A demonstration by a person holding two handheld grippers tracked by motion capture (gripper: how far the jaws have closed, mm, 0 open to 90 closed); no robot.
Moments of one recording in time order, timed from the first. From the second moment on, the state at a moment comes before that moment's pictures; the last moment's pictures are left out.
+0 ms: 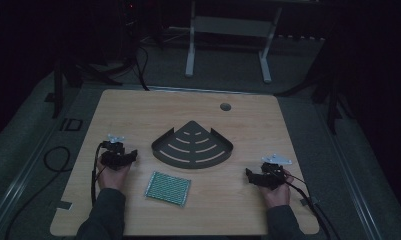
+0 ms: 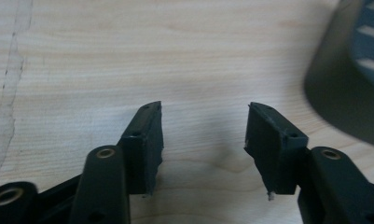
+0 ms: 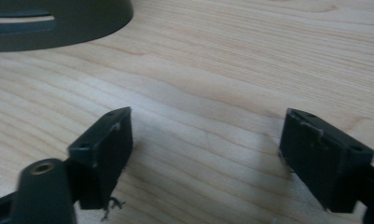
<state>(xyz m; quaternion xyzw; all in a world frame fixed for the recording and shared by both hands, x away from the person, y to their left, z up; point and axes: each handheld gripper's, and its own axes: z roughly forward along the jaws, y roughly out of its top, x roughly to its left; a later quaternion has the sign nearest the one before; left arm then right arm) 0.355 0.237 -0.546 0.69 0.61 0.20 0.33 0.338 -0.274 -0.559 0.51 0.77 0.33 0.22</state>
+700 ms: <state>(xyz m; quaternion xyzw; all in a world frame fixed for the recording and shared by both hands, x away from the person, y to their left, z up) 0.306 0.199 -0.499 0.76 0.46 0.12 0.44 0.338 -0.275 -0.559 0.50 0.77 0.33 0.22</state>
